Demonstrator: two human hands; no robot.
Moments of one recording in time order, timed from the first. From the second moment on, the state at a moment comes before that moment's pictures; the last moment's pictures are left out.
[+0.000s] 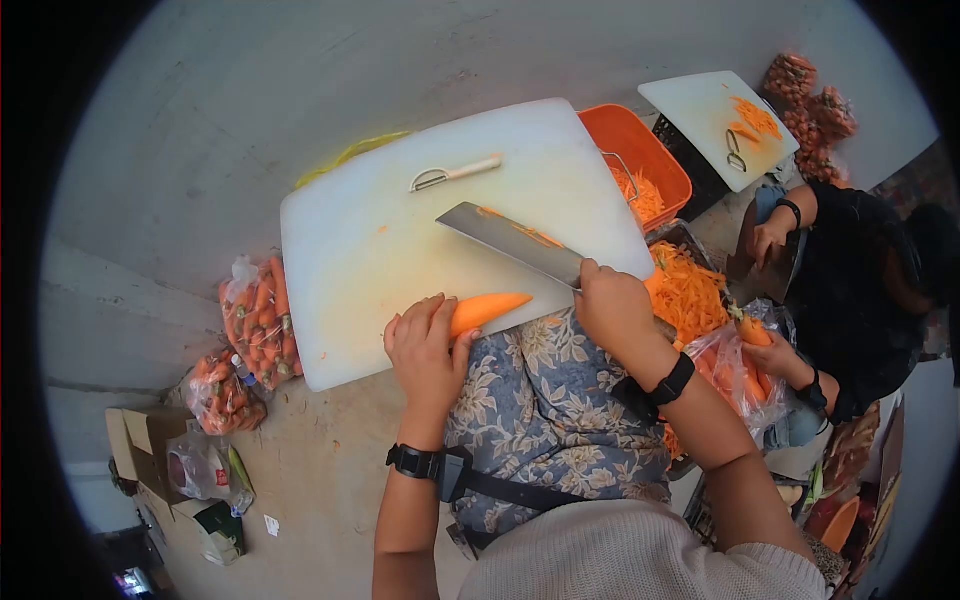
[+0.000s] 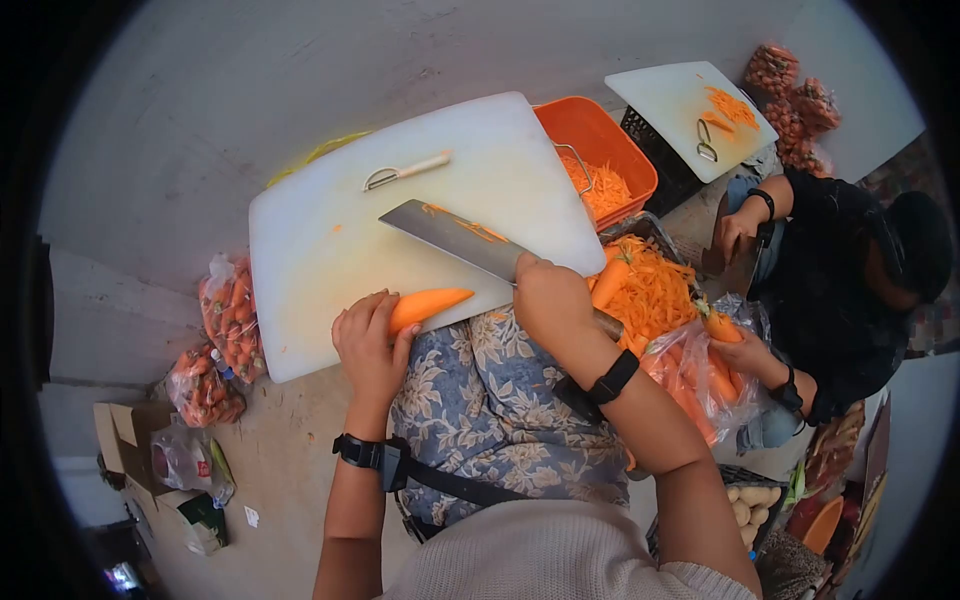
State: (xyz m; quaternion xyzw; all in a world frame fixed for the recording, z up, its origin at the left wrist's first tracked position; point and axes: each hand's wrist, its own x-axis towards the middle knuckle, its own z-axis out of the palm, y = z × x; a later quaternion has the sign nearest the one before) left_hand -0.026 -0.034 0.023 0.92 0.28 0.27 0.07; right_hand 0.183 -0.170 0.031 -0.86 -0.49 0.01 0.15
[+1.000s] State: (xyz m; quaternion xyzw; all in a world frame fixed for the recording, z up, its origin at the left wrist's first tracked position) left_hand -0.032 -0.040 0.005 0.92 0.24 0.28 0.15; right_hand 0.175 -0.184 0.114 -0.73 -0.67 0.13 0.07
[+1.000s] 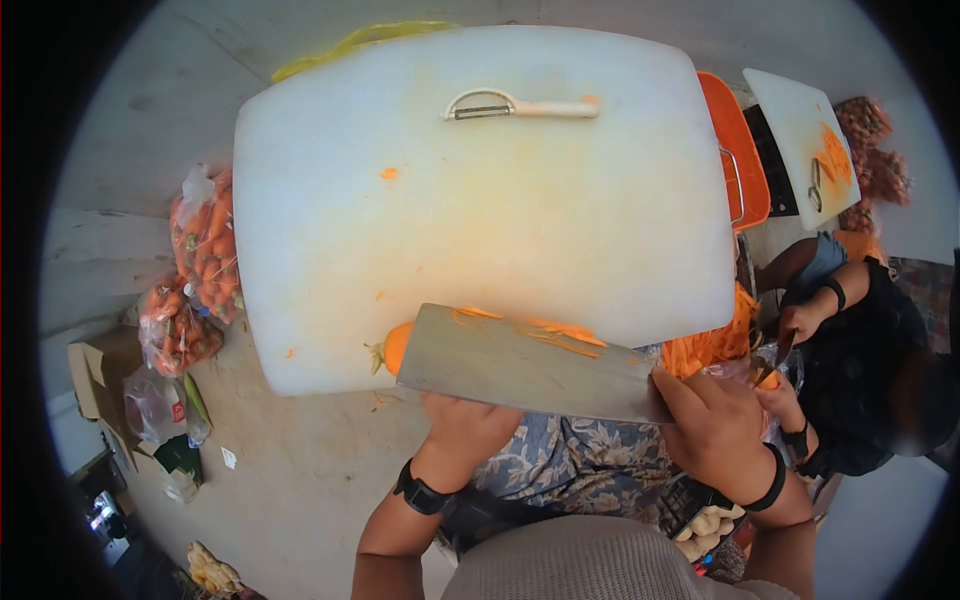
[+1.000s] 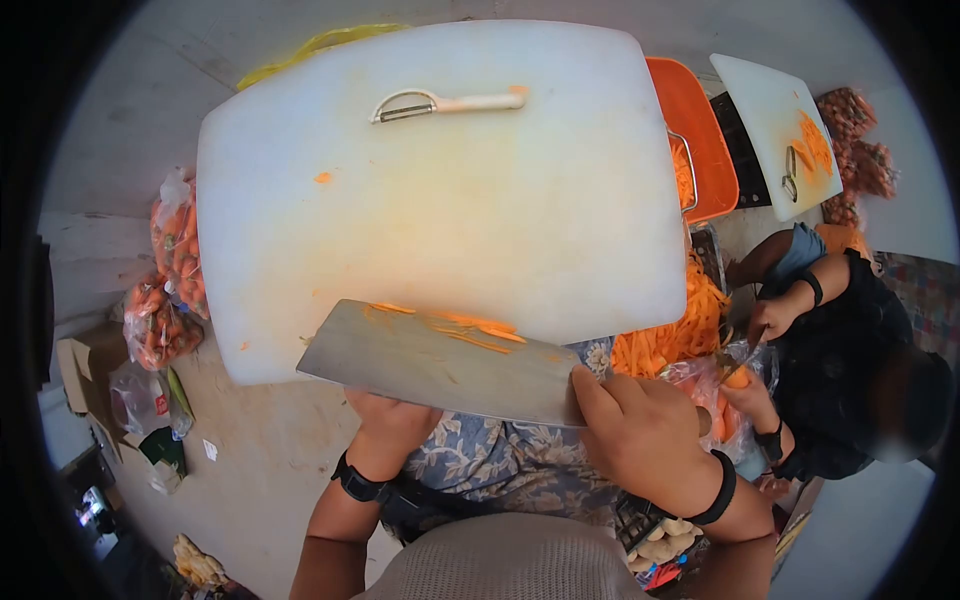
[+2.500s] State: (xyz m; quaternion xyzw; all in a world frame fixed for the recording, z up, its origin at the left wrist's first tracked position) left_hand -0.041 -0.026 0.034 0.94 0.28 0.21 0.05; right_hand 0.202 -0.170 0.119 -0.80 -0.51 0.24 0.18
